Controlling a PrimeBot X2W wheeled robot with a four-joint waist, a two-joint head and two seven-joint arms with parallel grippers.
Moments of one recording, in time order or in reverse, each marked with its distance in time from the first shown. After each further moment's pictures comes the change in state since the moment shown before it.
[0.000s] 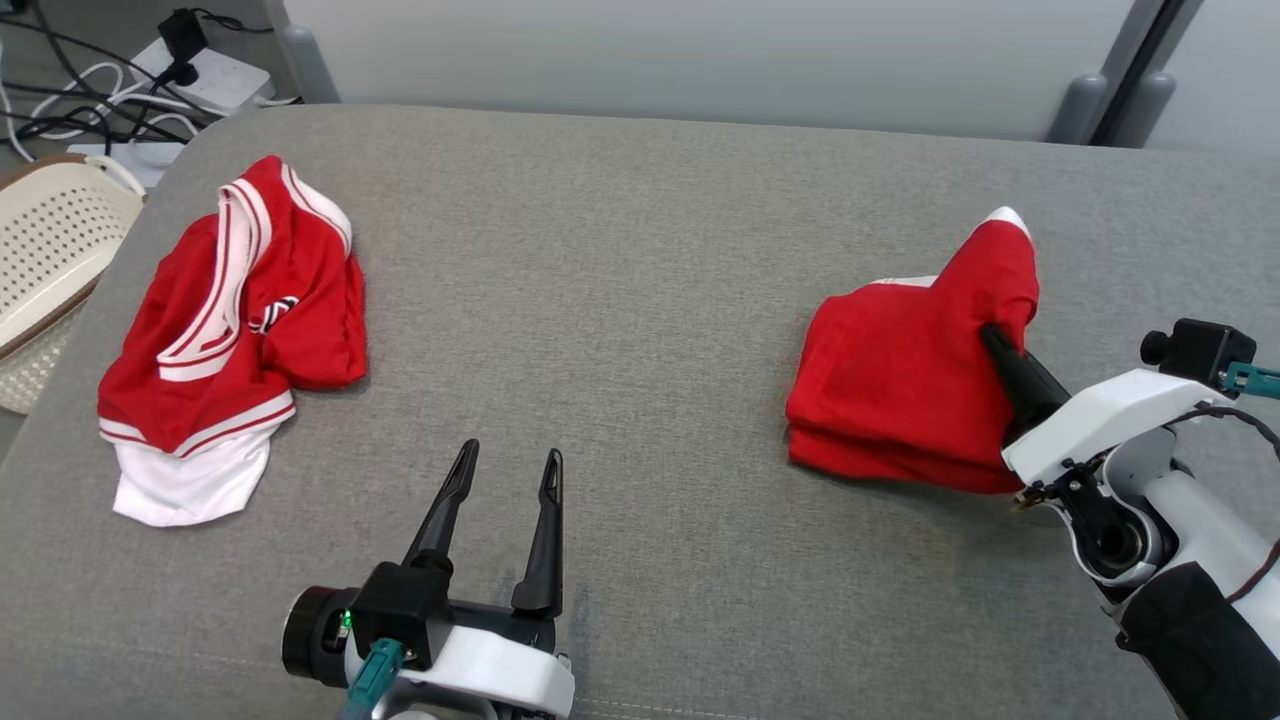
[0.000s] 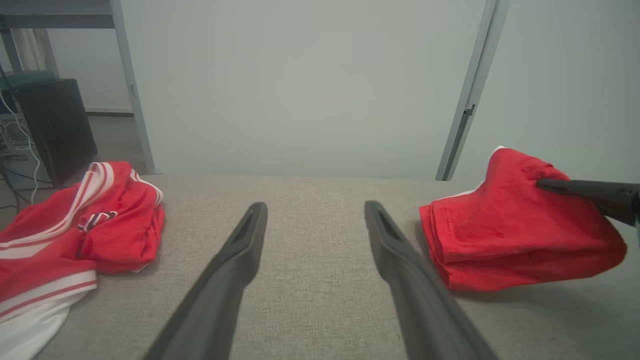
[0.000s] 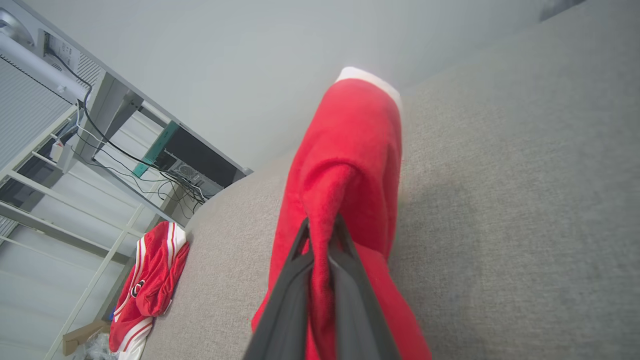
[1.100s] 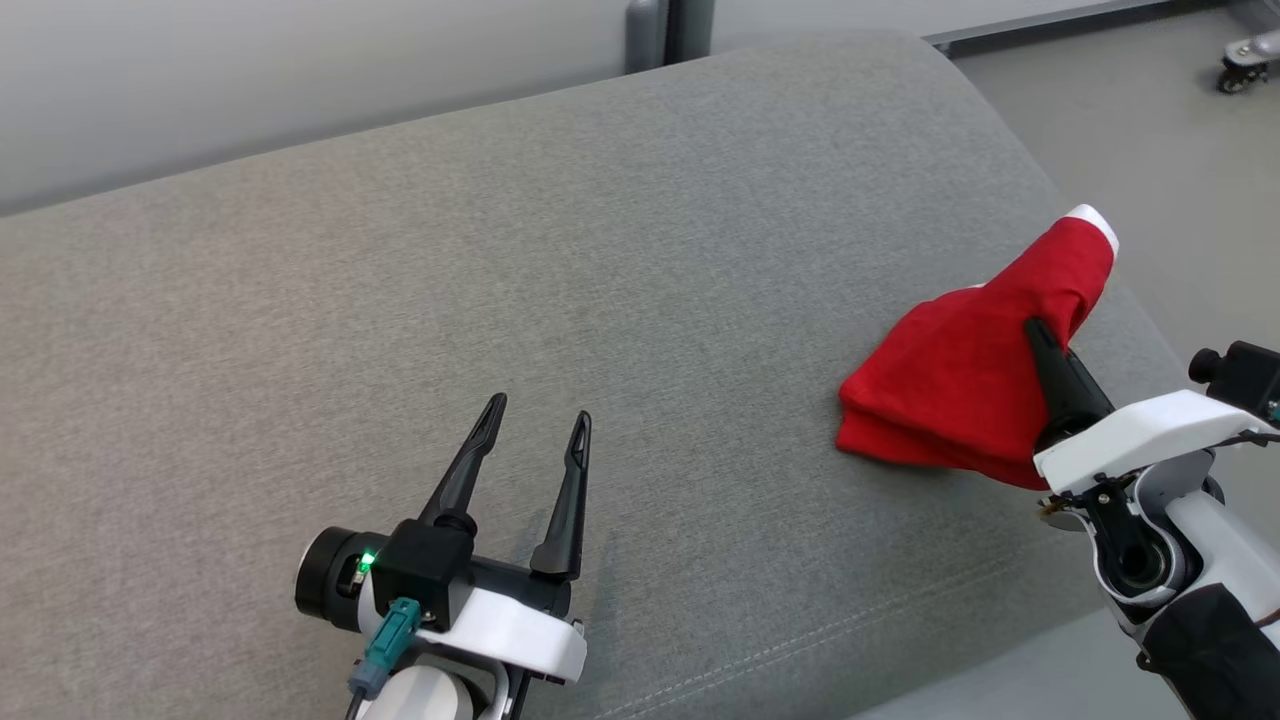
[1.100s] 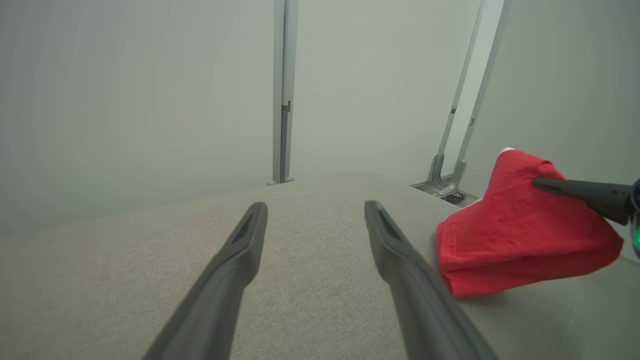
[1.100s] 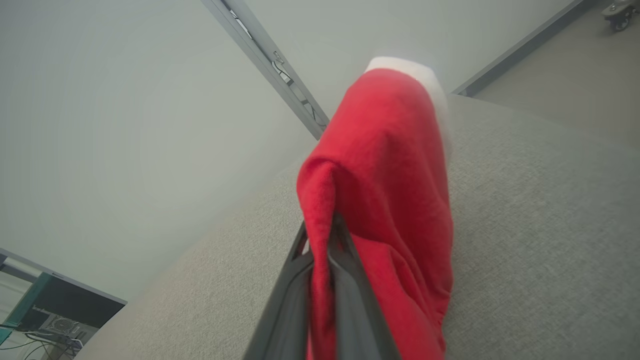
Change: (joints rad) left arm -0.076 0.001 -0.017 0.022 0.036 -0.062 0.000; right arm 0.046 -0.040 -0.001 -0.059 0.037 0.000 -0.129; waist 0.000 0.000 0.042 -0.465
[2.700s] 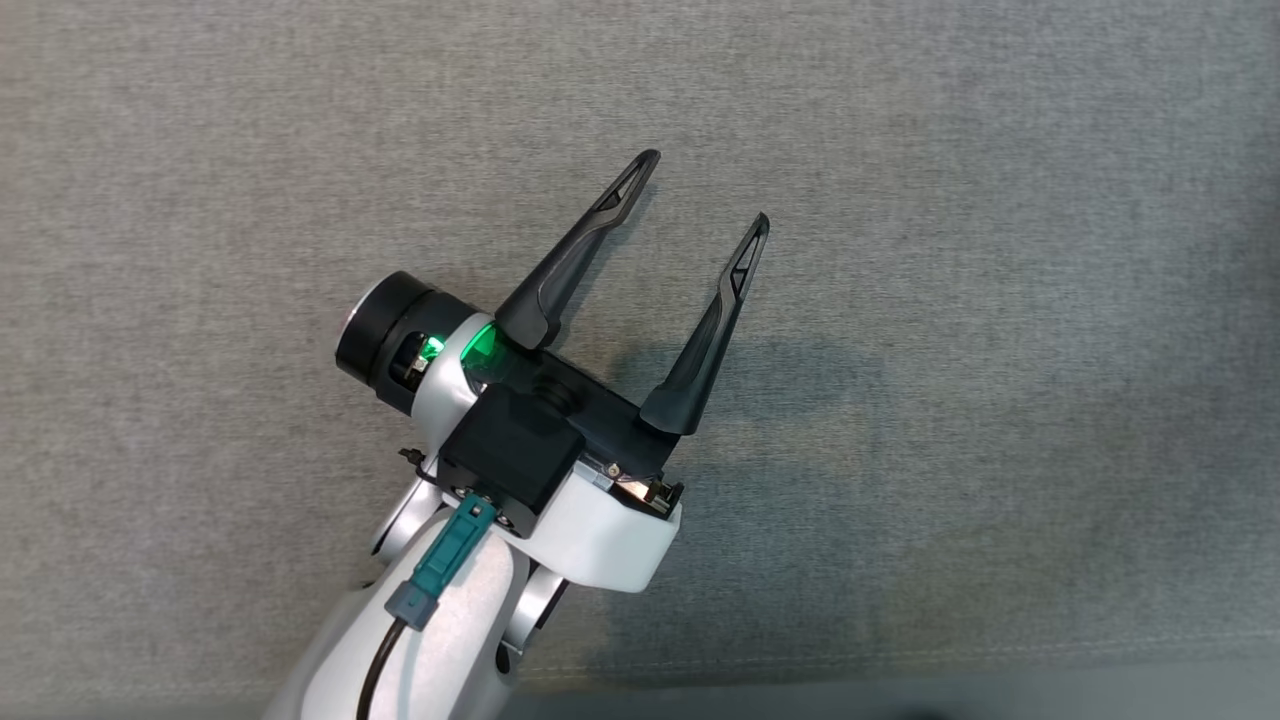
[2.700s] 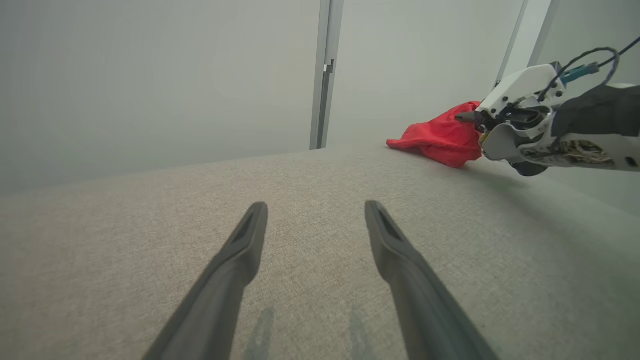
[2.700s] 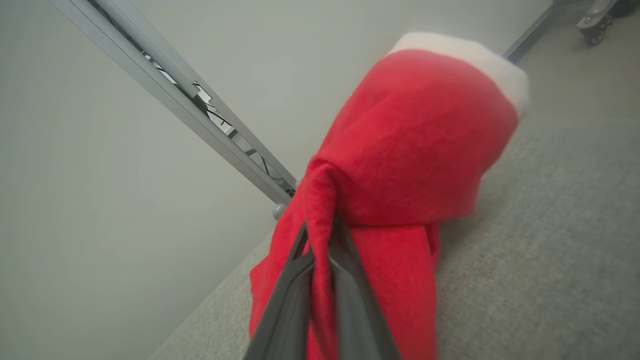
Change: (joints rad) left arm -0.319 0.014 -0.122 -0.227 0.110 -0.092 0.071; right arm -0.678 0.054 -0.884 0.433 -0.549 0.000 -0.009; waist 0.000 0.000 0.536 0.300
